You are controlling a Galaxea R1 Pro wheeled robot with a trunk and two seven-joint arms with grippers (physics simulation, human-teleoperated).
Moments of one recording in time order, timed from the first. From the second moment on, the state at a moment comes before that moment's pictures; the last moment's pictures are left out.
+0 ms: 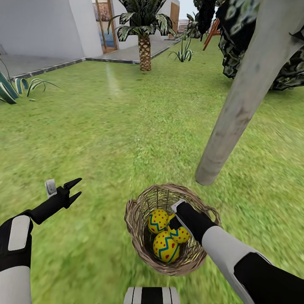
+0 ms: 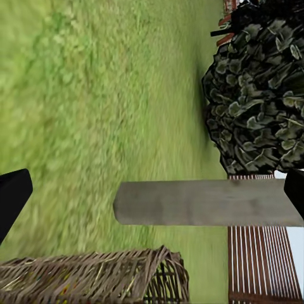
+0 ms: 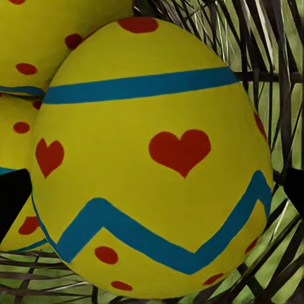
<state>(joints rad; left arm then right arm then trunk) -0.61 0.12 0.61 -1.16 0.79 0.99 -0.49 -0.93 0.11 0.53 -0.43 0.02 0.80 0.06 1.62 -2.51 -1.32</state>
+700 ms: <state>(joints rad) -0.61 0.12 0.61 -1.15 0.80 0.99 -0.49 -0.93 0.11 0.53 -0.45 0.04 0.80 0.04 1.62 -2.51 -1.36</state>
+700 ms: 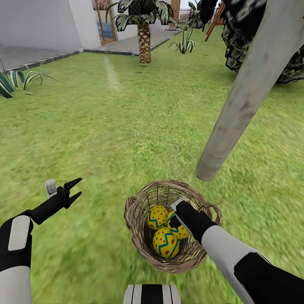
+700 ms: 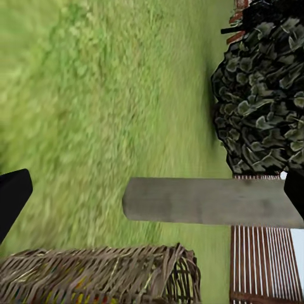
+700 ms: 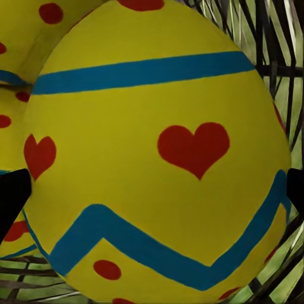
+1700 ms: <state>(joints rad) -0.61 0.12 0.61 -1.15 0.80 0.99 -0.49 -0.93 0.11 0.53 -0.46 0.05 0.81 0.05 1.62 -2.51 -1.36</state>
